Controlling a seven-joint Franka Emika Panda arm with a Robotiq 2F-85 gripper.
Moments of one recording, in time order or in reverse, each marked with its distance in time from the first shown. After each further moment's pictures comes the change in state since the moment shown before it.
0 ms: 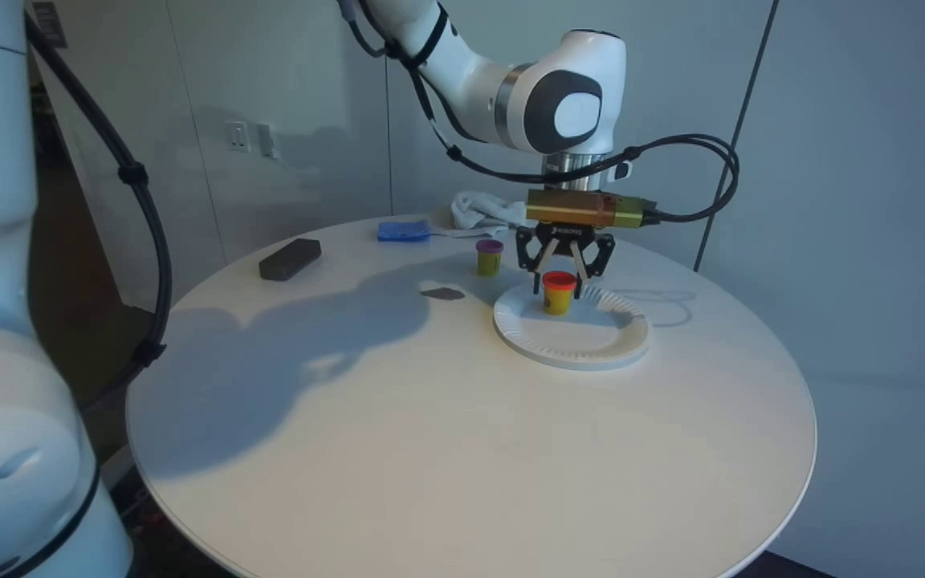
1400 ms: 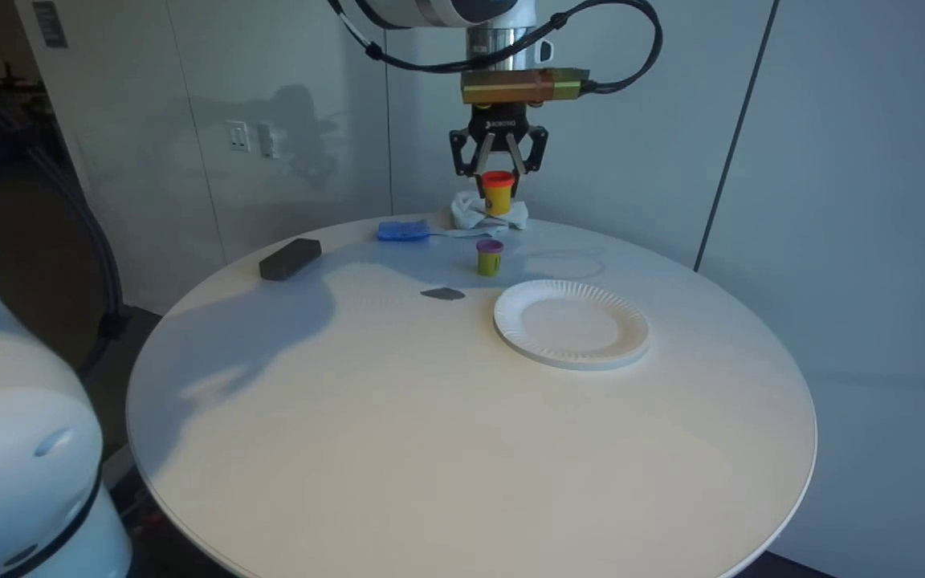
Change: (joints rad) arm 0.110 -0.284 0.087 -0.023 -0.068 -0.162 -0.051
